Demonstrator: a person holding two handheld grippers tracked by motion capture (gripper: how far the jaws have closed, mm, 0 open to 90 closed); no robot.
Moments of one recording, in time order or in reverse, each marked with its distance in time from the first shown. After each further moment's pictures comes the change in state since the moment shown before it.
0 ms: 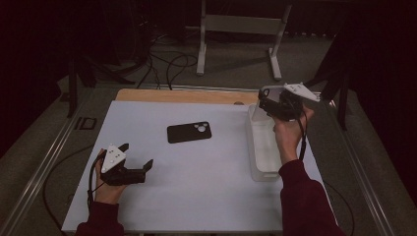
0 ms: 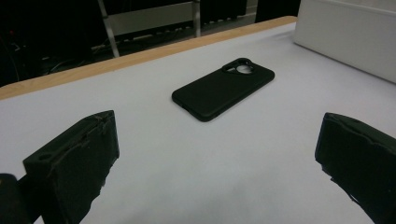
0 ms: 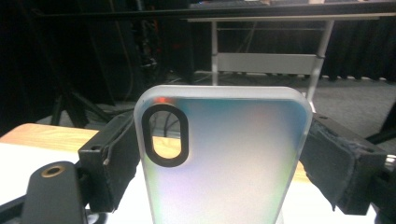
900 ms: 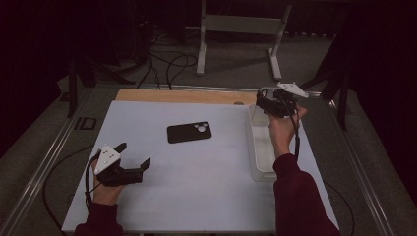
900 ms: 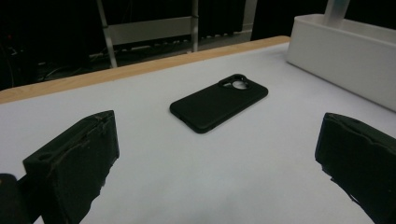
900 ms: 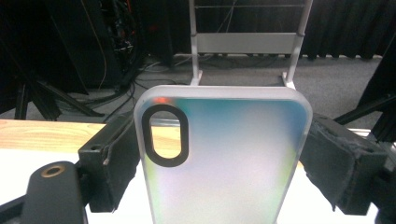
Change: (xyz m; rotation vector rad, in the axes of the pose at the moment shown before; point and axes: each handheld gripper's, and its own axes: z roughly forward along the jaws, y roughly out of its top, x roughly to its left) left arm 0.002 0.002 -0.011 -0.064 -0.013 -0.047; right arm -0.009 -0.019 0.044 0.077 -0.091 0.017
